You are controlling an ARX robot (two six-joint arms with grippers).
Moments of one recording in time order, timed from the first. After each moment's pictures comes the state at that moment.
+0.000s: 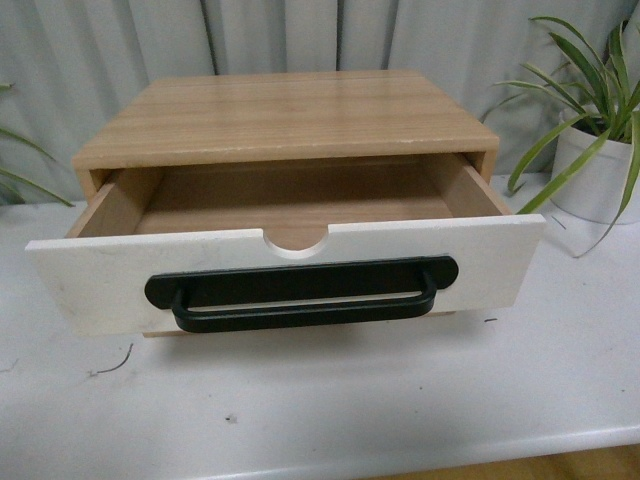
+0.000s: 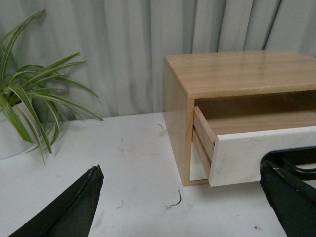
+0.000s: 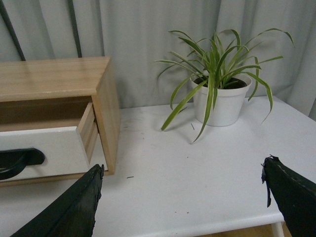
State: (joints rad) left arm 0.00 0.01 0.01 0.00 0.00 0.00; right arm 0.00 0.00 0.01 0.00 0.00 0.00
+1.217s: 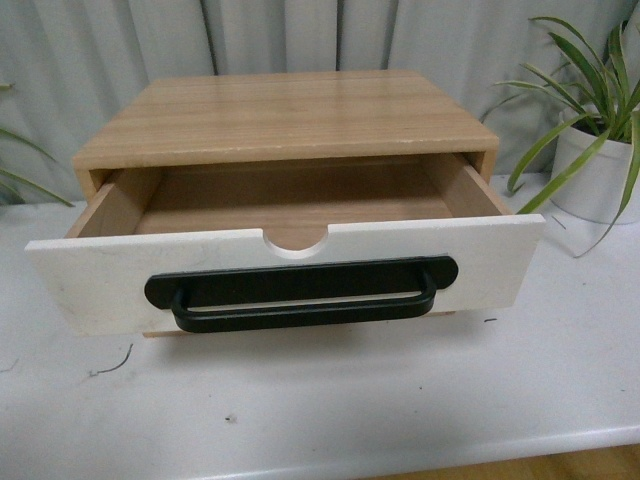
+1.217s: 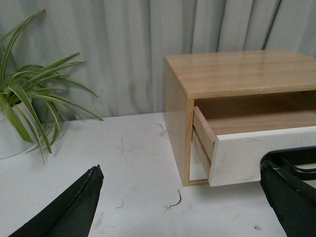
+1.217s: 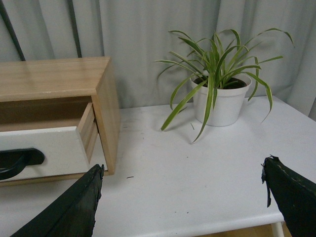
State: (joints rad) left arm 0.00 0.01 0.01 0.00 0.00 0.00; right arm 0.00 0.00 0.01 0.00 0.00 0.00
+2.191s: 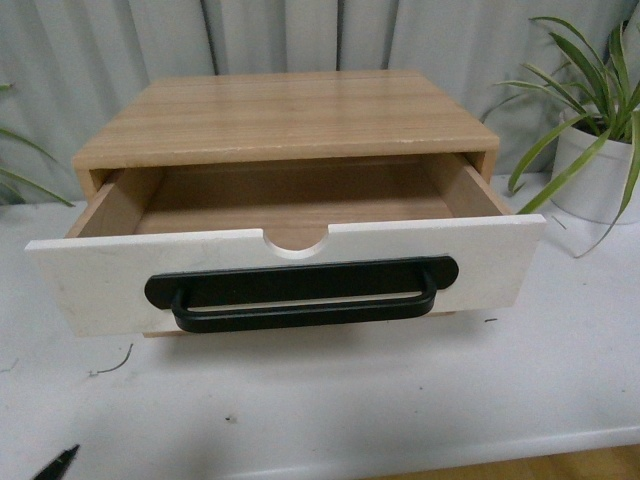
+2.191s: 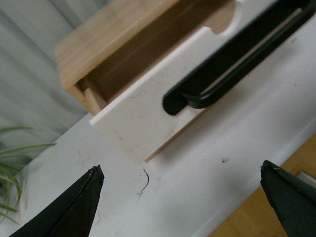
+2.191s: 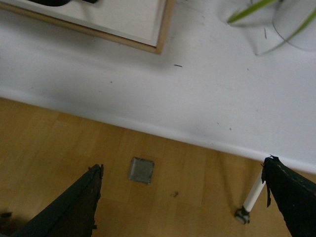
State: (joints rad) left arm -0.52 0.67 0.03 0.40 -0.24 0.45; right arm 0.36 0.62 0.21 -0.15 0.13 -0.19
